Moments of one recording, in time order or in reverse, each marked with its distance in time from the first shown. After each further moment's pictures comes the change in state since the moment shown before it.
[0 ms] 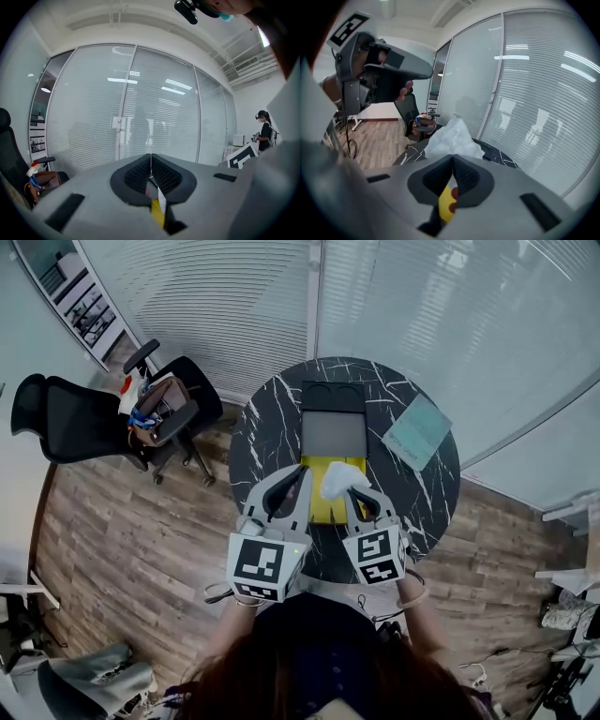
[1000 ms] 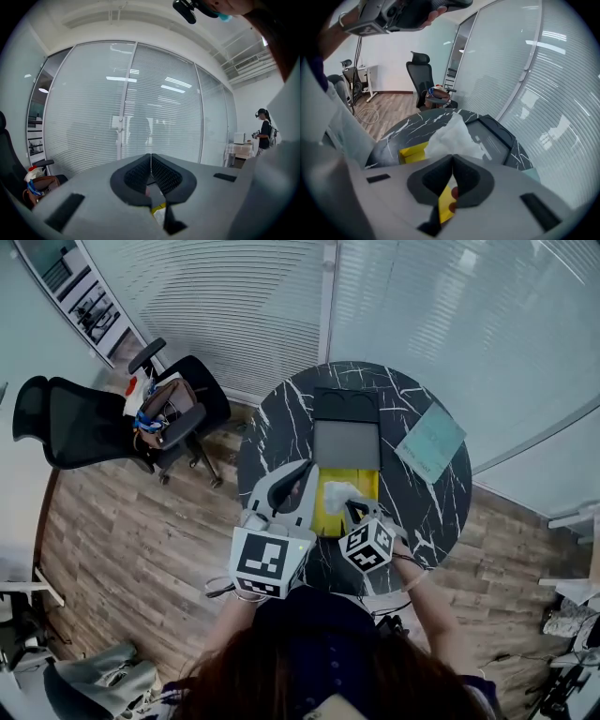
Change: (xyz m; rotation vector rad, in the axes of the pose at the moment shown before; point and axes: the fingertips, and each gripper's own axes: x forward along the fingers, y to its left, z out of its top) left arm 0.034 0.037 0.003 0.014 0.016 -0.010; right arm 0.096 0.026 -0.082 -0.216 0.250 0.166
